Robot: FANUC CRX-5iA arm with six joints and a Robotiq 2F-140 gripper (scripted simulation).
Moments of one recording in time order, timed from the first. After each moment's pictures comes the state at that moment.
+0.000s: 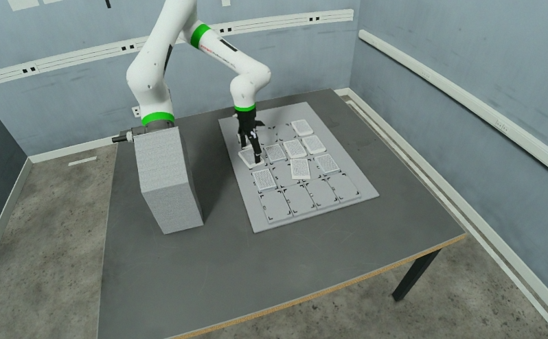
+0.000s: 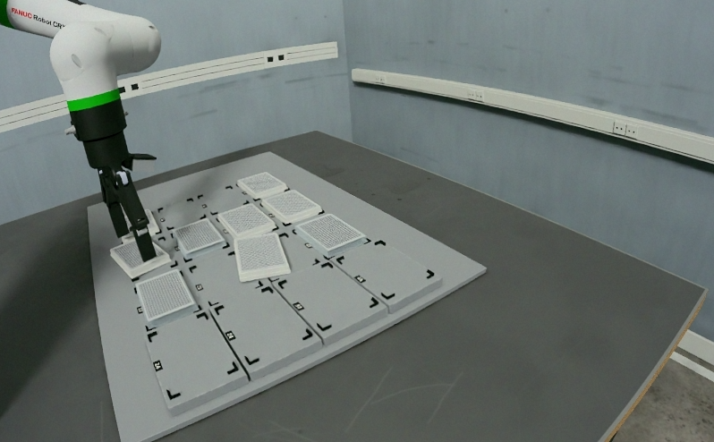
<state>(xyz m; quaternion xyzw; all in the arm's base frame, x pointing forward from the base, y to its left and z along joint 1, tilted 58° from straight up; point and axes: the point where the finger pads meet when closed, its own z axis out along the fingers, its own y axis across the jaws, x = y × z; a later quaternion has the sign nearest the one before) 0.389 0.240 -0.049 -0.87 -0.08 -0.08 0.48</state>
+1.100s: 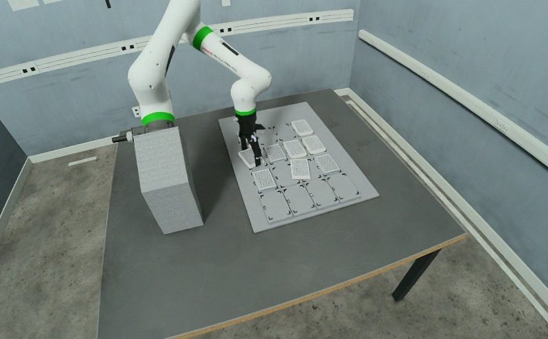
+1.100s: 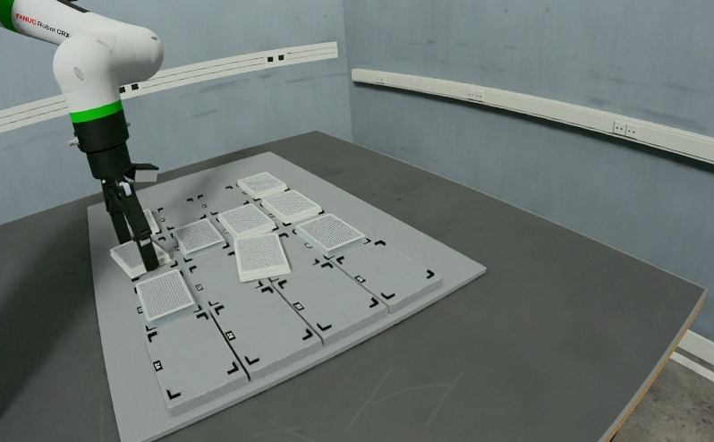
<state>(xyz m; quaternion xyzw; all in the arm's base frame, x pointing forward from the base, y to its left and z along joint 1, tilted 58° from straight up) 0.390 0.257 -0.060 -0.87 -0.08 -0.08 0.48</state>
